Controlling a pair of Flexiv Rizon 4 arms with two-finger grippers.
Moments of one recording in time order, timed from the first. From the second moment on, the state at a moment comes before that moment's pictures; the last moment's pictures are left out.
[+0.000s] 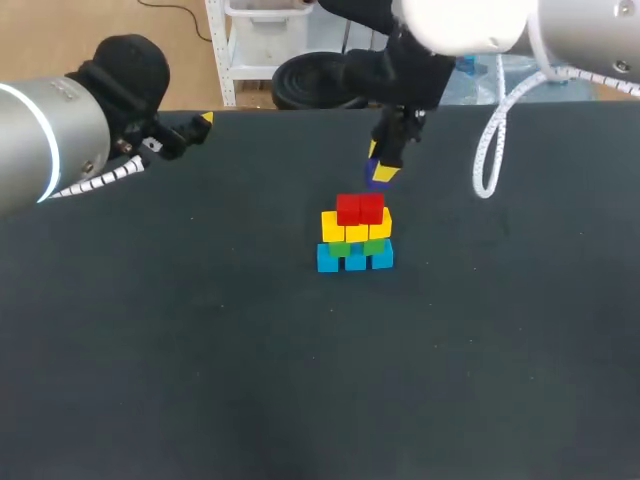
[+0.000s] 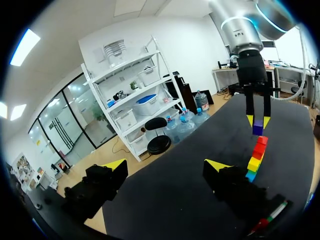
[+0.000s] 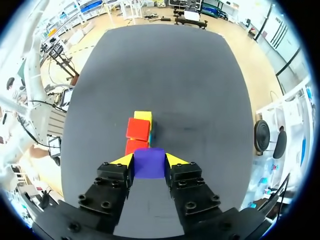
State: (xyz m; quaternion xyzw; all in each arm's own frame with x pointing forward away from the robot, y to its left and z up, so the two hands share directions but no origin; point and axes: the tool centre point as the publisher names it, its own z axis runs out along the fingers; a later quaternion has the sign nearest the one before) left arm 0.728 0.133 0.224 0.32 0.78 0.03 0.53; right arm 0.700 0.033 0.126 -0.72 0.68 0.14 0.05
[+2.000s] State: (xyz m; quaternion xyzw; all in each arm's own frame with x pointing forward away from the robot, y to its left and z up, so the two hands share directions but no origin) left arm 0.728 0.133 0.224 0.32 0.78 0.03 0.53; right arm 0.681 0.058 0.116 -0.74 0.66 0.13 0.02
